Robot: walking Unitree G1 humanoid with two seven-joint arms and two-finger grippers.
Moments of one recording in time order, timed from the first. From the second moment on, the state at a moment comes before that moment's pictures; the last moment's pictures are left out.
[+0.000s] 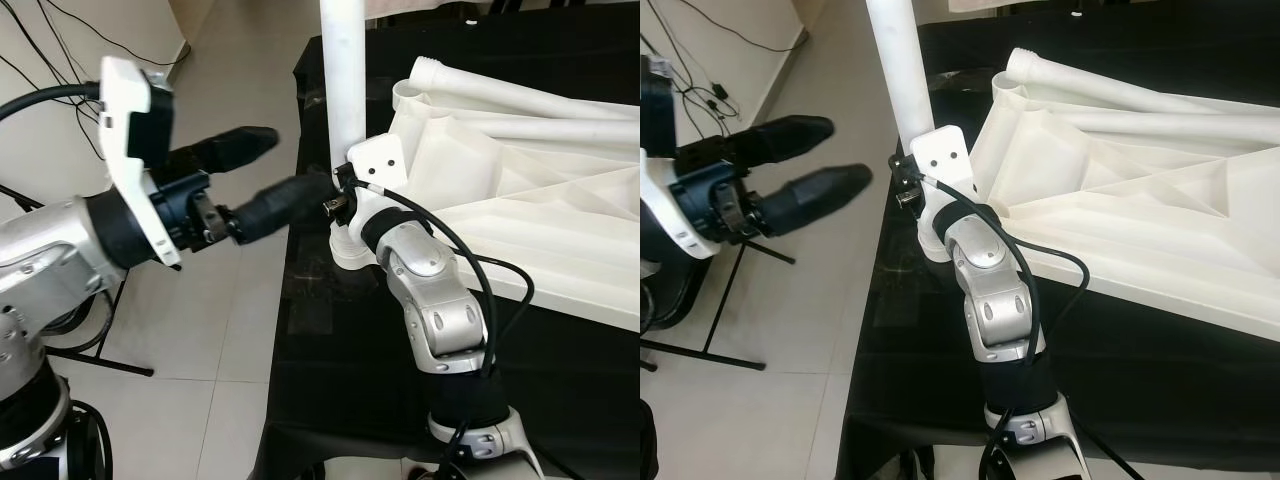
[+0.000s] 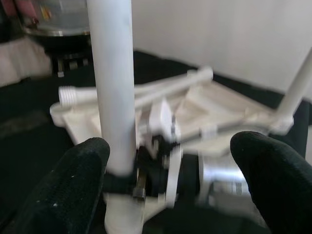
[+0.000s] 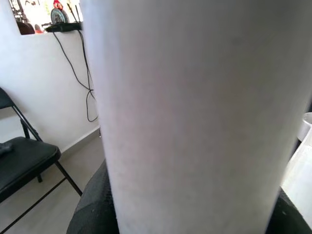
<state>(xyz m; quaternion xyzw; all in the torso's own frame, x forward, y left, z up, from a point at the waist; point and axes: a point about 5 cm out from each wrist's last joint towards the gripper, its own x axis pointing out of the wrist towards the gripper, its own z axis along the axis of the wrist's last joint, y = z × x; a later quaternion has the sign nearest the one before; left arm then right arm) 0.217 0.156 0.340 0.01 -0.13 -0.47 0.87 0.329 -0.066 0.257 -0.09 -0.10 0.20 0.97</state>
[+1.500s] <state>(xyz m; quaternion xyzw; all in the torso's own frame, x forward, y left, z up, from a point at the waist) 0.171 0.139 0.184 0.00 -0.02 -0.20 0.98 0.357 -0.091 0.287 -0.17 -0.08 0.62 0.76</state>
